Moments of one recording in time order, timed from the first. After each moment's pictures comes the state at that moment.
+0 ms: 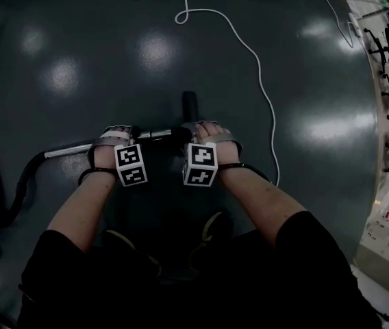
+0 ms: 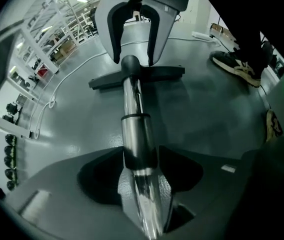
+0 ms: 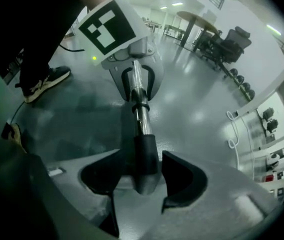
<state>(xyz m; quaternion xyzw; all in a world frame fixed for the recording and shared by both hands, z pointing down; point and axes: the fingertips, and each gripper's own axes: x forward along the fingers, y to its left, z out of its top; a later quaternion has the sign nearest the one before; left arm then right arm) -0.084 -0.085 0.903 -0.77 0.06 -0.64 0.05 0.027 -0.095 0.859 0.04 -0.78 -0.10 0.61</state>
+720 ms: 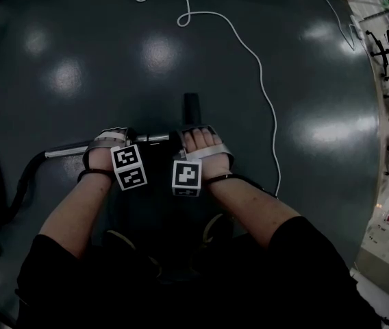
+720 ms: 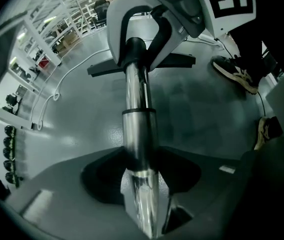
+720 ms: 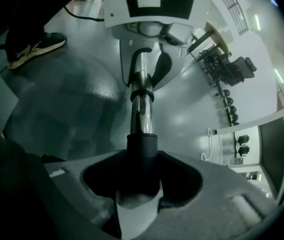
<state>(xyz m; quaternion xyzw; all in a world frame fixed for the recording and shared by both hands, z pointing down) -0.097 -0.082 0.879 -0.75 0.07 -0.66 0.02 0.010 -0.113 0.841 0.09 -0.70 -0.28 0.64</state>
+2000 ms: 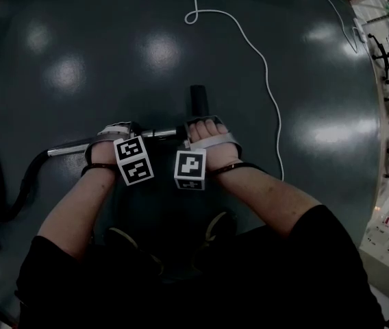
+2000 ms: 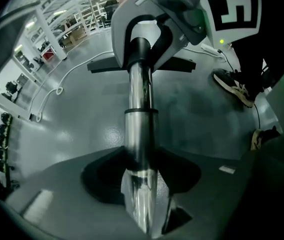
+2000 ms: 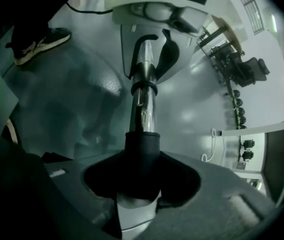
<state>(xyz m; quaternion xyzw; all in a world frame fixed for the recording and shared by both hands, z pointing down) -0.096 -0.085 0.860 -0.76 0.08 -0.64 -0.03 0.011 -0.122 0.839 0.05 -0.68 -0.28 0.68</state>
